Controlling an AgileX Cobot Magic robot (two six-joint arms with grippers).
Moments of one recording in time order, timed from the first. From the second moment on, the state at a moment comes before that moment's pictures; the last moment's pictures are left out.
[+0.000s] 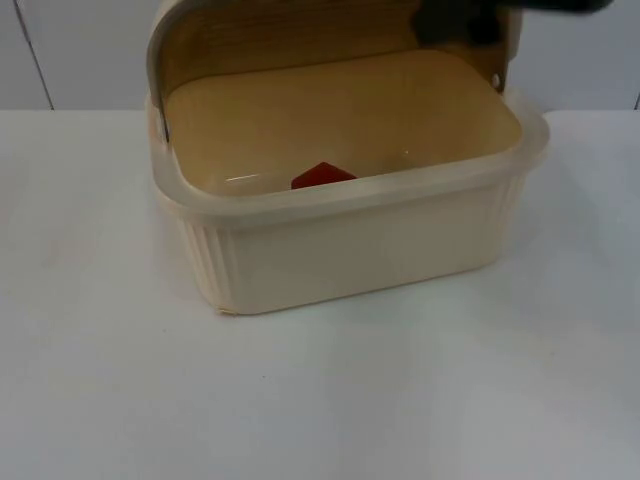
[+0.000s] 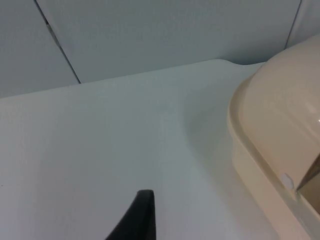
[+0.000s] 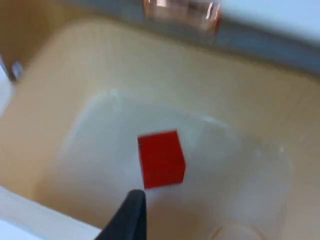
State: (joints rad) right arm 0.50 1.60 -1.20 0.19 0.27 -0.32; left arm -0.12 1.31 -1.13 0.01 0.58 0.05
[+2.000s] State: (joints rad) right arm -0.03 1.22 -1.20 -0.25 0.56 0.09; left arm -0.36 1.76 -1.74 -0.03 0.58 0.56
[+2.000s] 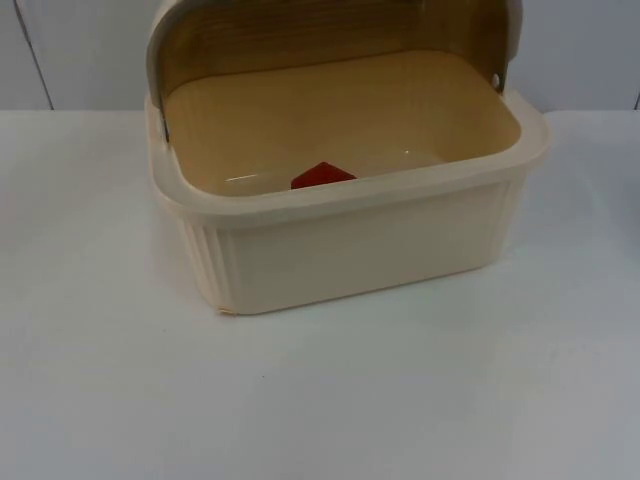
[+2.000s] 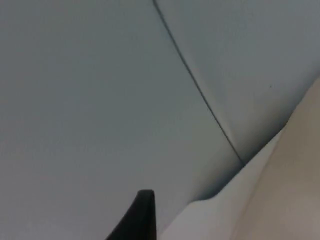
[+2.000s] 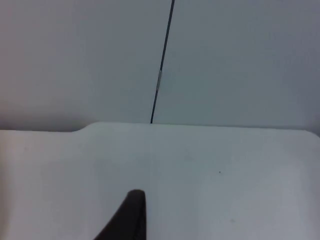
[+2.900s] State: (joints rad) right arm -0.03 1.18 -1.20 -0.28 0.55 0.09; left arm -0.46 1.94 -1.77 0.01 0.44 0.83
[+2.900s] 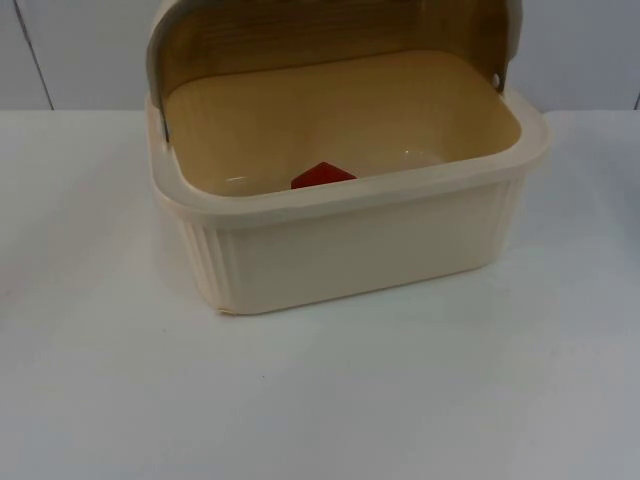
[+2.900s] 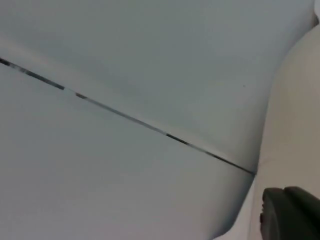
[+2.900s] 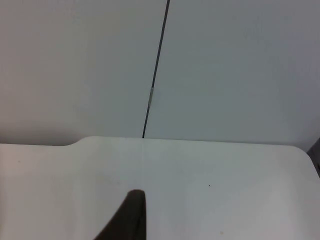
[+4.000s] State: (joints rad) right arm -0.03 1.18 -1.20 -0.28 0.55 0.11; left arm -0.46 1.97 -1.77 -0.27 0.60 1.07
